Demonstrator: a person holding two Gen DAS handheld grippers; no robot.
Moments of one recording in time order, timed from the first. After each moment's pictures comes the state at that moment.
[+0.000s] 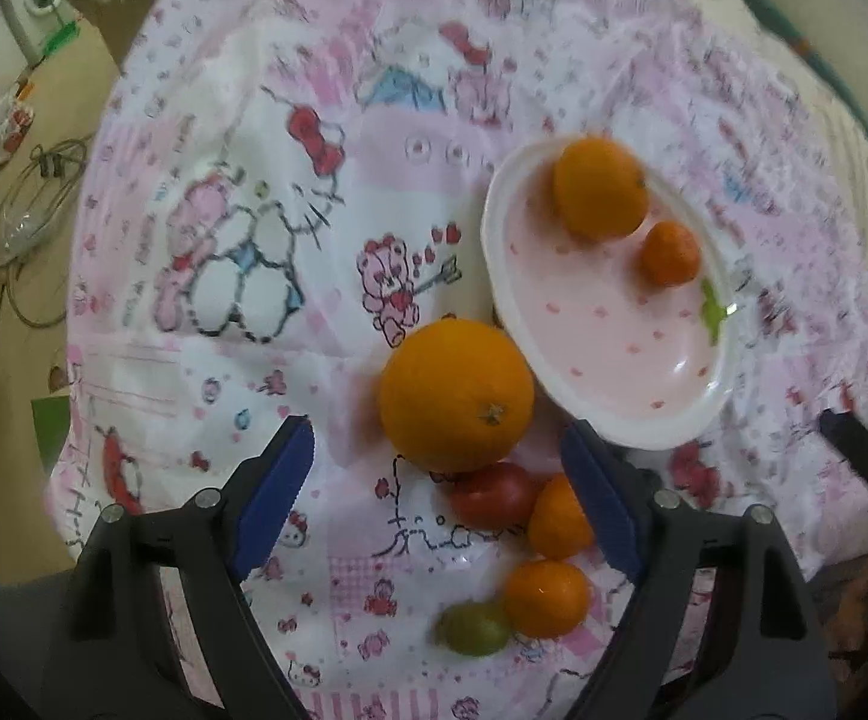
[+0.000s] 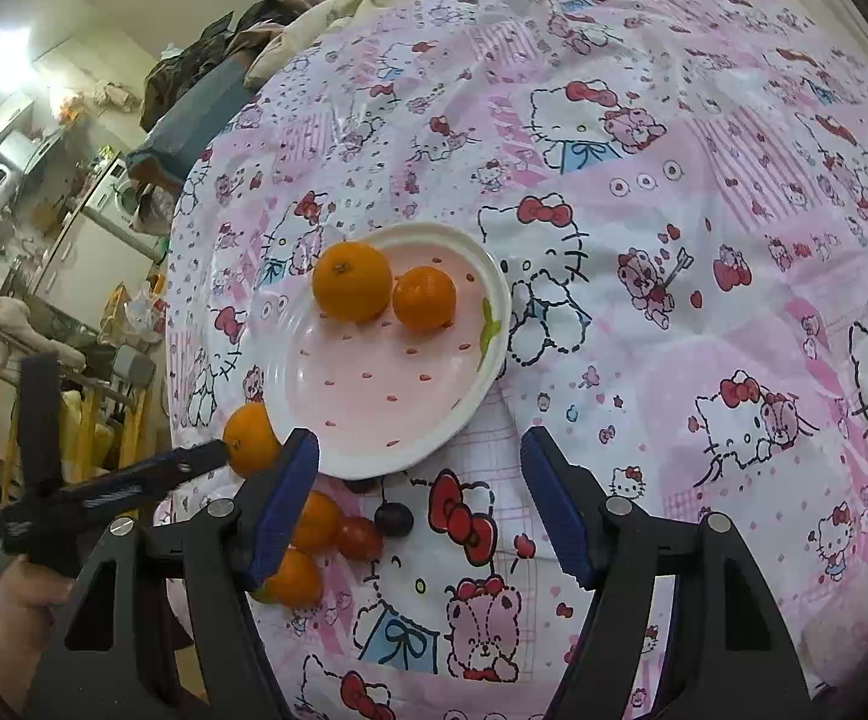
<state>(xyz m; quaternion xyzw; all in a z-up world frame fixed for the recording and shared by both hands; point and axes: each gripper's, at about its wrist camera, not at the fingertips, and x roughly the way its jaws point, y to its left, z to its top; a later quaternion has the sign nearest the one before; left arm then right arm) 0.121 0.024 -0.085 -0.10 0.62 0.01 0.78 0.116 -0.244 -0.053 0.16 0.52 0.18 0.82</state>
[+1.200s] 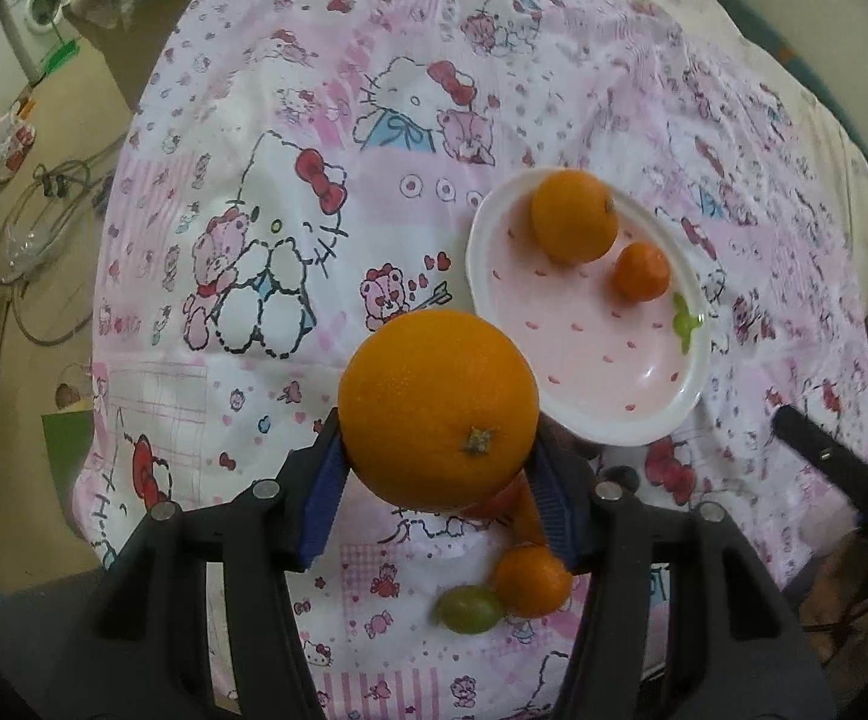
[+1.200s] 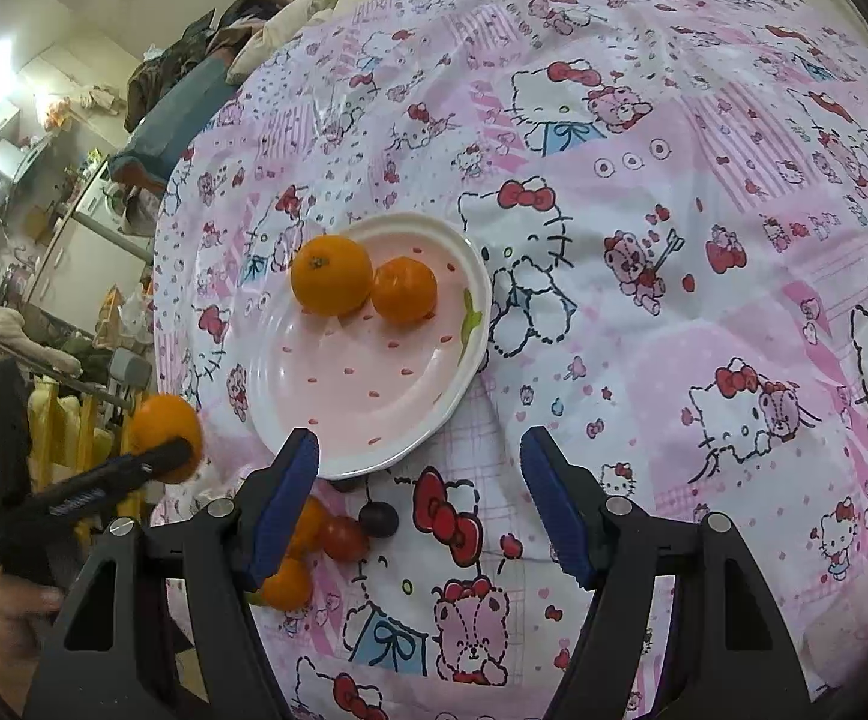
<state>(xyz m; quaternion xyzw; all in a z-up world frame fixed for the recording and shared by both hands) 0.110 0.035 -0.046 -0.11 0.59 0.01 0.80 0.121 -0.244 -0.066 0.17 0.54 0.17 0.81</state>
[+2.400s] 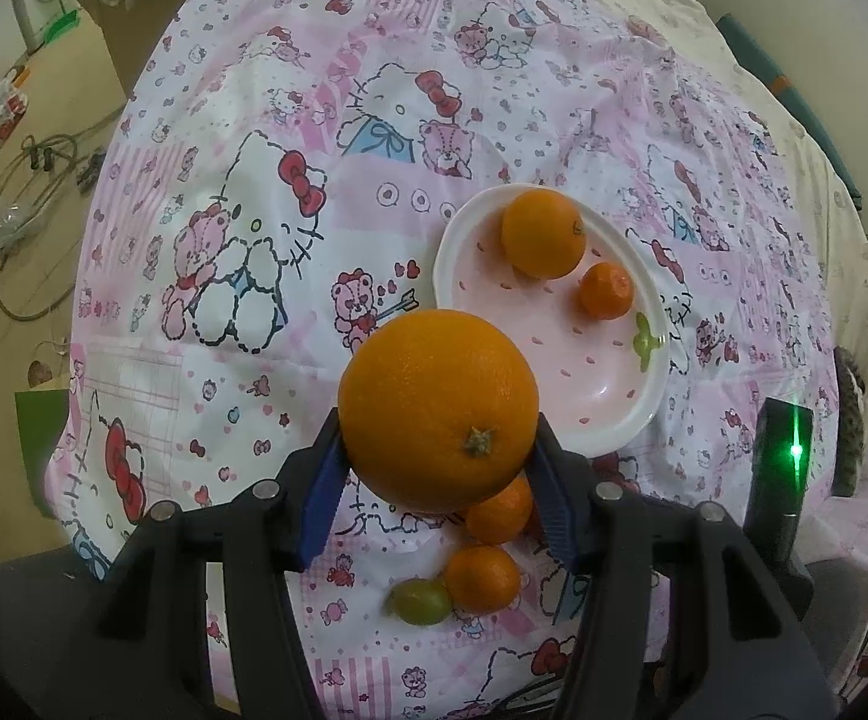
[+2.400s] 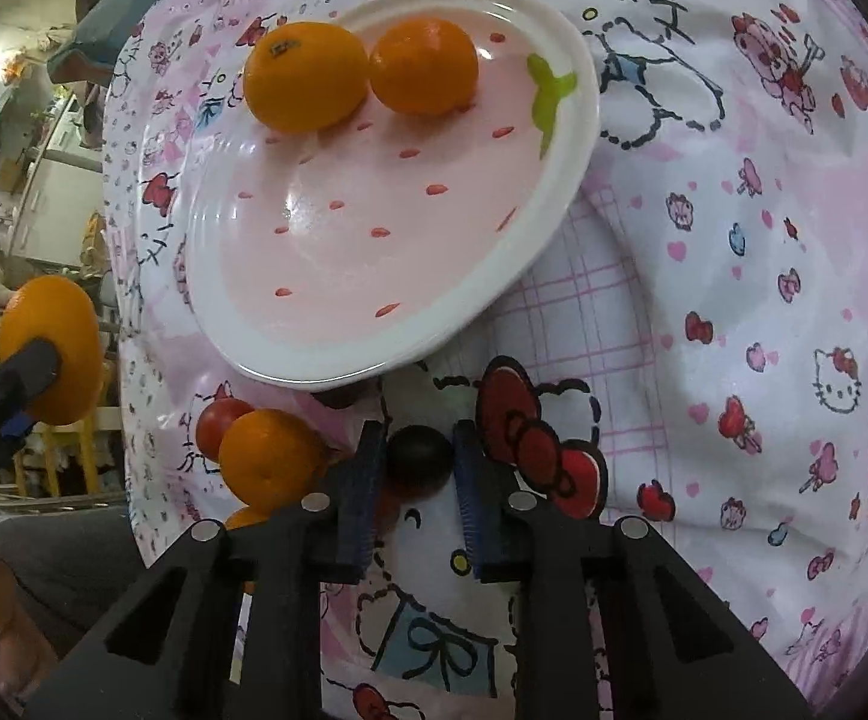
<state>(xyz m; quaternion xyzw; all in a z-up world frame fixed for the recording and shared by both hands) 0.111 0.030 -0.037 -0.16 0.58 -0.01 0.80 0.122 -0.192 -0.149 0.17 0.66 0.19 0.71</state>
